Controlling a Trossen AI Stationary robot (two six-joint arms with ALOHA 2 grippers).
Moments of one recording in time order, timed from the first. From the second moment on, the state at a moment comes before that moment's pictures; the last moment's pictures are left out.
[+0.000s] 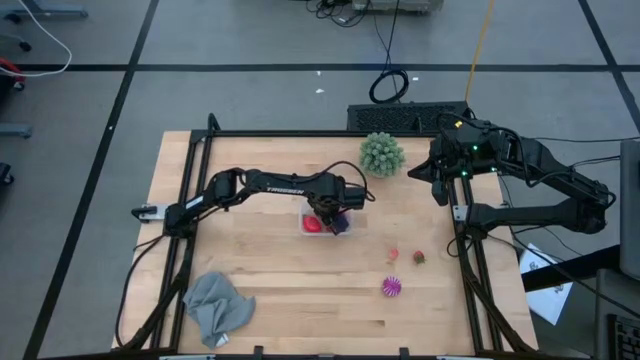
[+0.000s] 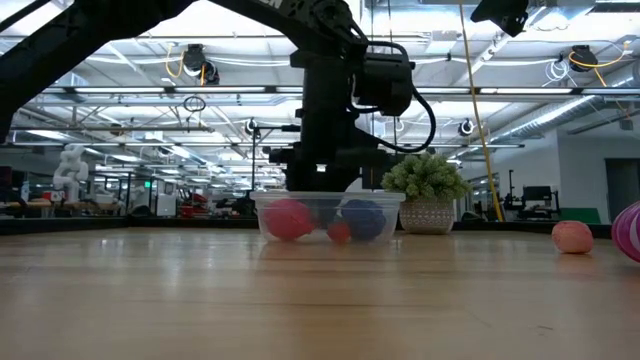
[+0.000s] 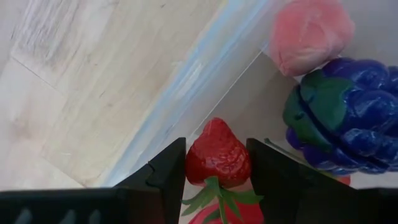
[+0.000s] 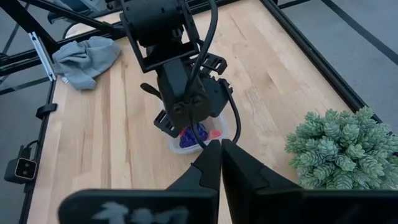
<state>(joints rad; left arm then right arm) 0.08 2.36 2.01 -1.21 -0.13 -0.58 -0.35 0.86 1.18 -0.95 -0.19 0.09</state>
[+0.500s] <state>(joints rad) 0.08 2.36 2.01 -1.23 -0.16 -0.58 -0.35 0.86 1.18 -0.95 -0.19 0.09</state>
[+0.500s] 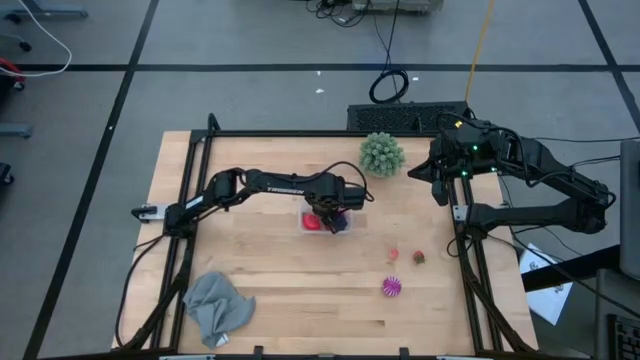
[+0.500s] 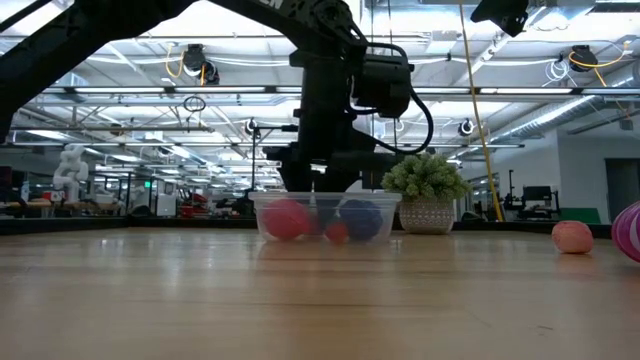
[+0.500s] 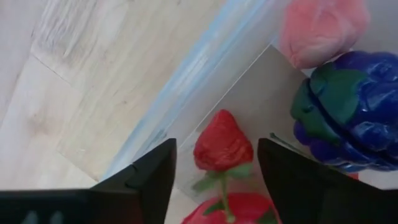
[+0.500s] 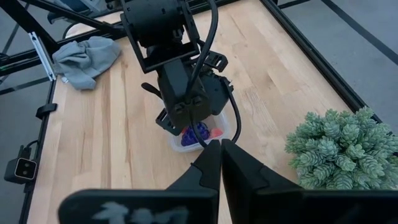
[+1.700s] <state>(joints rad) -0.30 1.58 1.95 -1.57 -0.68 -0.94 -0.34 0.86 1.12 -0.95 -0.22 0.16</state>
